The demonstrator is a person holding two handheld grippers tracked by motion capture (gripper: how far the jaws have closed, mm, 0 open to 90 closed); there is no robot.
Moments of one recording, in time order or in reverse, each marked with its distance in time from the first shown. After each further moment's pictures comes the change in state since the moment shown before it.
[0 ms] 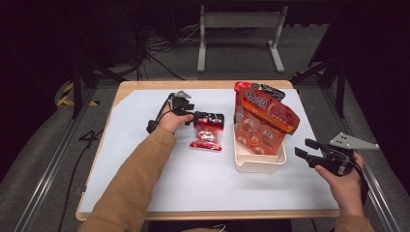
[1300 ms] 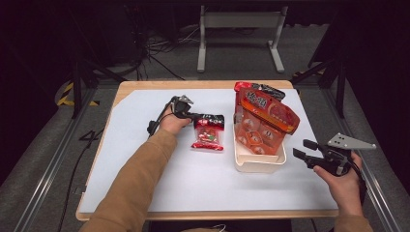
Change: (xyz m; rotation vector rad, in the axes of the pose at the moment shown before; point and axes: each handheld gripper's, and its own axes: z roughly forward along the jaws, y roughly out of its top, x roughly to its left) left arm -0.001 -0.007 0.005 0.107 0.027 0.081; right arm 0.000 -0.003 0.004 0.004 0.018 0.006
